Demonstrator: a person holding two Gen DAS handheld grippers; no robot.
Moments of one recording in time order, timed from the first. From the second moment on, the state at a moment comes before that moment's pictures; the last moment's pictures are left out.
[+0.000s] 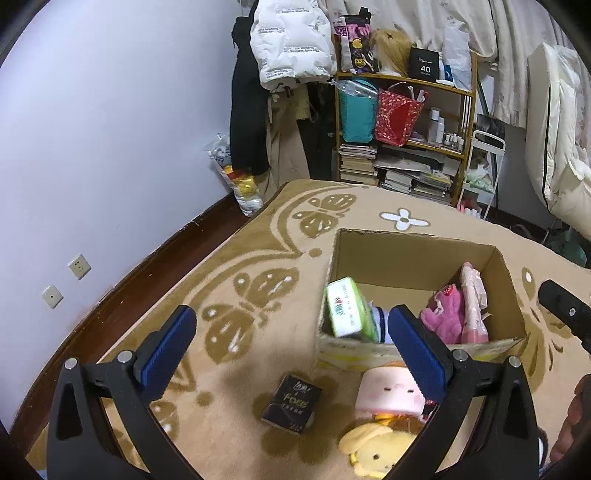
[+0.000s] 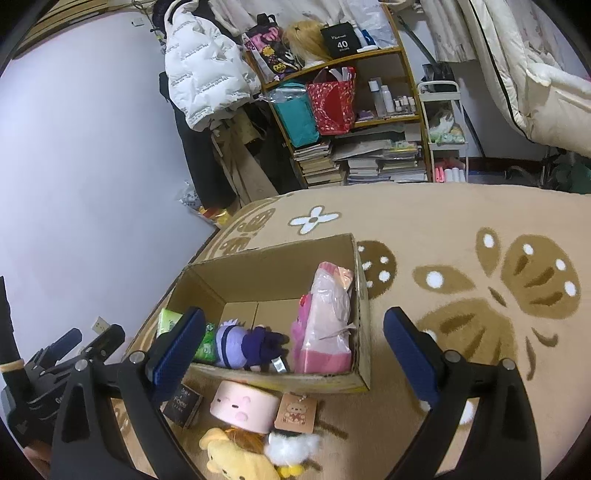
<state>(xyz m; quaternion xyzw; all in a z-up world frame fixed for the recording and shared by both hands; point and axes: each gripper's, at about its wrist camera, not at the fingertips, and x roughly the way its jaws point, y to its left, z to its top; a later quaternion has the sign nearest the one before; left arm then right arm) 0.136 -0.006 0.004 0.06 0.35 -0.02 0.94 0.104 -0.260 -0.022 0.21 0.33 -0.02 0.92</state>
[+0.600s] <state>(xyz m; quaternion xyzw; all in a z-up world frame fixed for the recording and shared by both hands) 0.099 0.007 0.012 0.12 0.36 -0.02 0.93 0.063 -0.225 -0.009 0.18 0.33 -0.01 0.93</state>
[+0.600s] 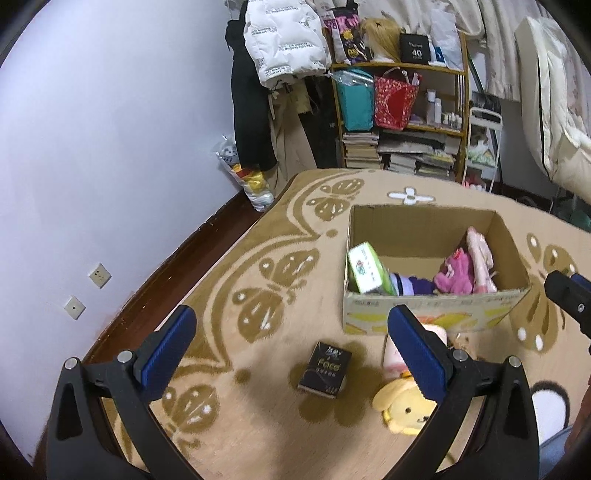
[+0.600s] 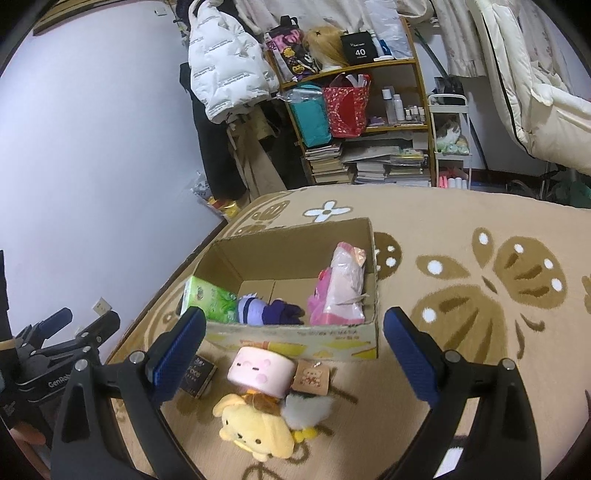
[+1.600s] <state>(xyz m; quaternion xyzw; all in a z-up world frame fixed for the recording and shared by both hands) 0.112 0.016 -0.025 0.12 0.43 0.00 0.89 0.056 -0.199 -0.026 0.15 0.35 0.02 0.92</state>
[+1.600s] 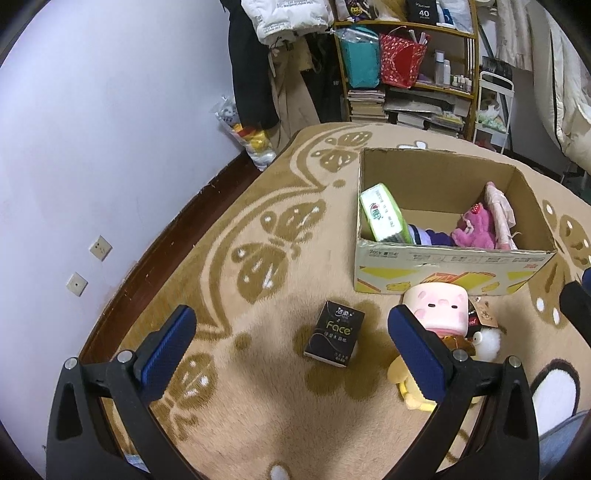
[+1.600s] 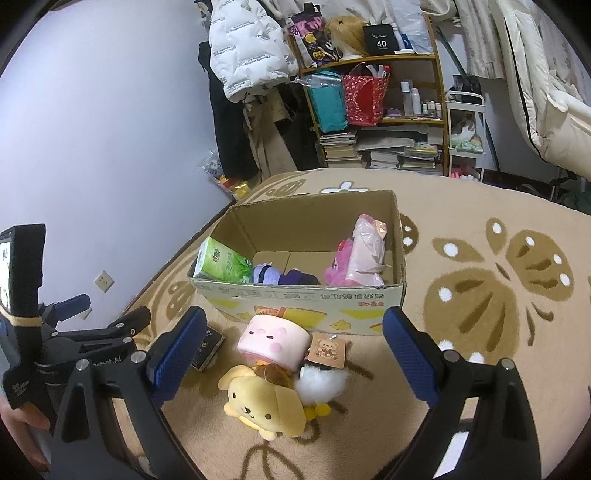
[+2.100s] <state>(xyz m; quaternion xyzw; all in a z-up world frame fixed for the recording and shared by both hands) 0.135 0.017 -0.058 0.11 0.49 -0.01 0.86 0.073 -0.174 -0.052 0.11 0.39 0.05 0.91</state>
